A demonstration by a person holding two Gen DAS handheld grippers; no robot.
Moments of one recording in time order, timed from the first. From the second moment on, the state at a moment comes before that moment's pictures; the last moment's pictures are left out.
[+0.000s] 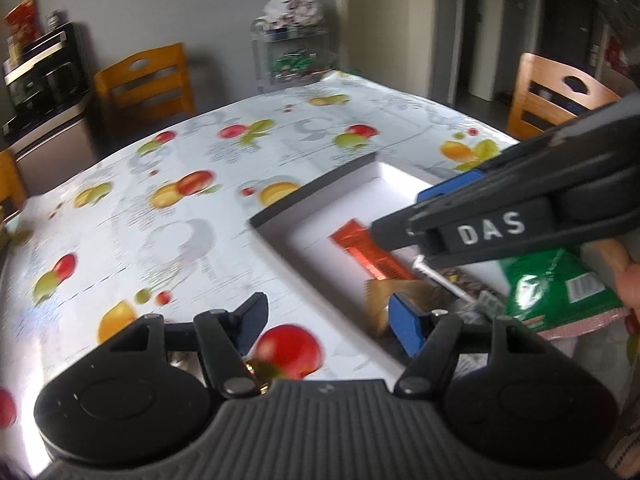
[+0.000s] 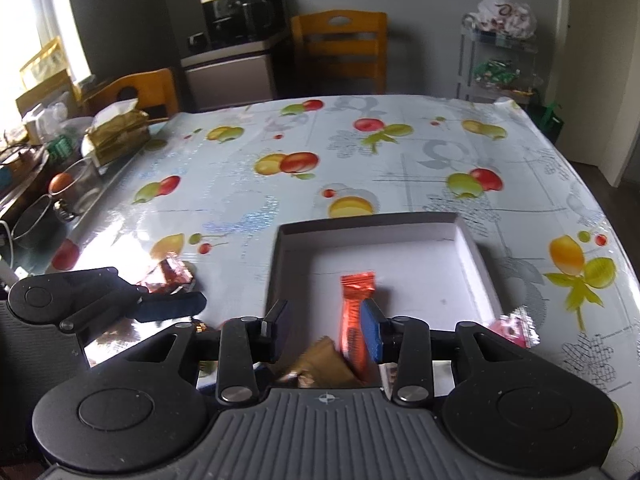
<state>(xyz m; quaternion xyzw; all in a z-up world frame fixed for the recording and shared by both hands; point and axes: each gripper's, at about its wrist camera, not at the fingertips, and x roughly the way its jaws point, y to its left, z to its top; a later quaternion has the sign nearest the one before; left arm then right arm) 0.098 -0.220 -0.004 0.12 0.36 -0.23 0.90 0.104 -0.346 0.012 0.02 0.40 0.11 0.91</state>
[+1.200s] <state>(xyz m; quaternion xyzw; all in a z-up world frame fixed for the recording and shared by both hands) 0.089 -0.077 -0.004 0.03 0.39 0.00 0.92 0.111 -0.240 0.005 -0.04 0.41 0.22 0.88</state>
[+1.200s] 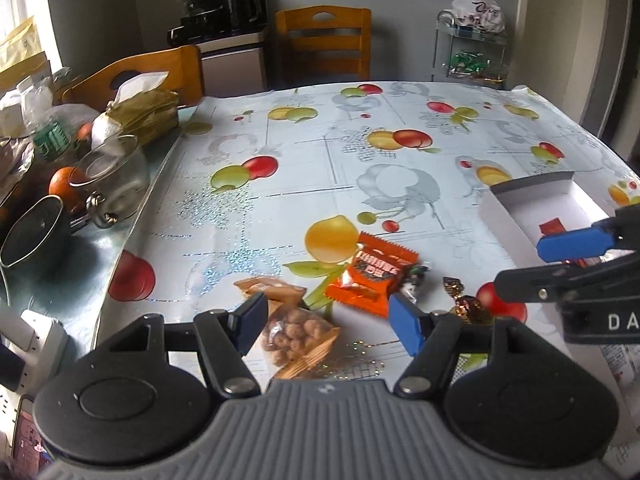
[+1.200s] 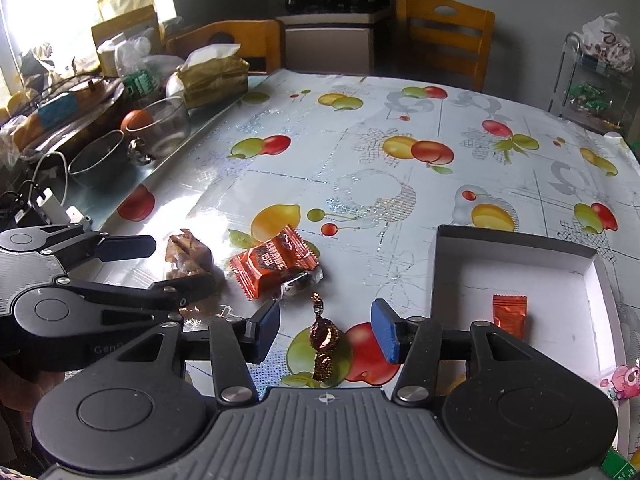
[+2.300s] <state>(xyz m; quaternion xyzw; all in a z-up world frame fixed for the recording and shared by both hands) 0.095 -0.059 -0.016 0.00 0.41 0.02 0.91 0.116 -0.226 -0.009 -0.06 0.43 0.23 0.87</state>
